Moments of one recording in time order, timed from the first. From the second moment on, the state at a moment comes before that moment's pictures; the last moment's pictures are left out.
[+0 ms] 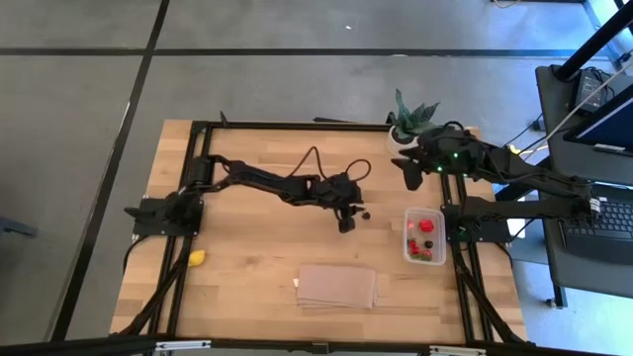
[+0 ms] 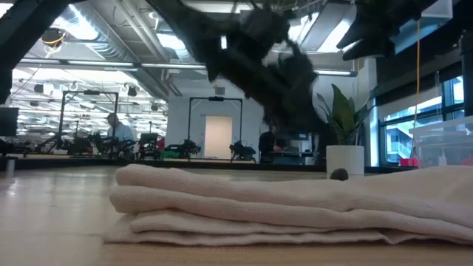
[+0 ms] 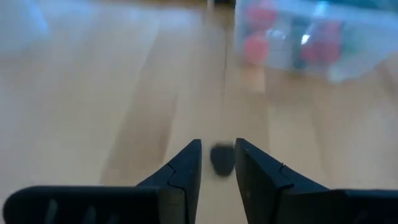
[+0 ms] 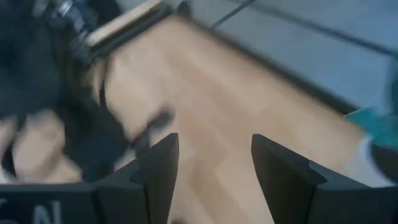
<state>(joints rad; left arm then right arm) 0.07 2.13 1.41 0.15 -0.03 -0.07 -0.30 0.78 0.86 -0.60 0.16 0.39</state>
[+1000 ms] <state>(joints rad) 0.13 1.55 1.41 -1.03 -0.17 -0.13 -0.16 1.23 0.86 -0.61 -0.02 0.02</state>
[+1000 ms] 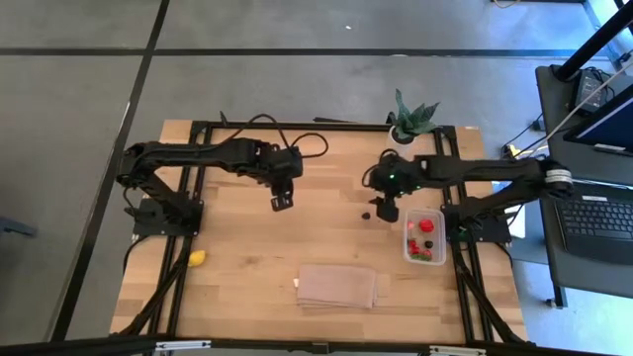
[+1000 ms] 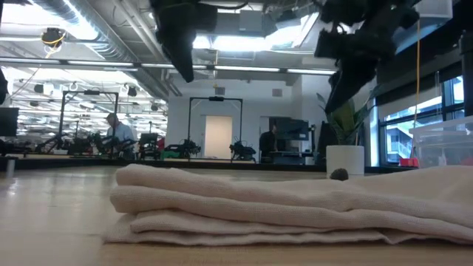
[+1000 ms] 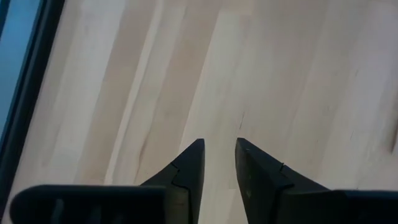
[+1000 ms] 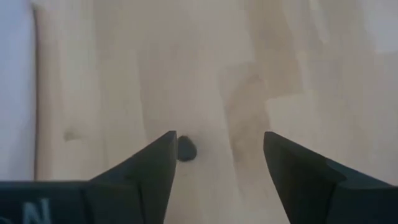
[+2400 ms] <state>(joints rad) 0.13 1.55 1.41 -1.06 -0.17 -0.15 -0.07 1.69 0.86 -0.51 -0.02 -0.06</state>
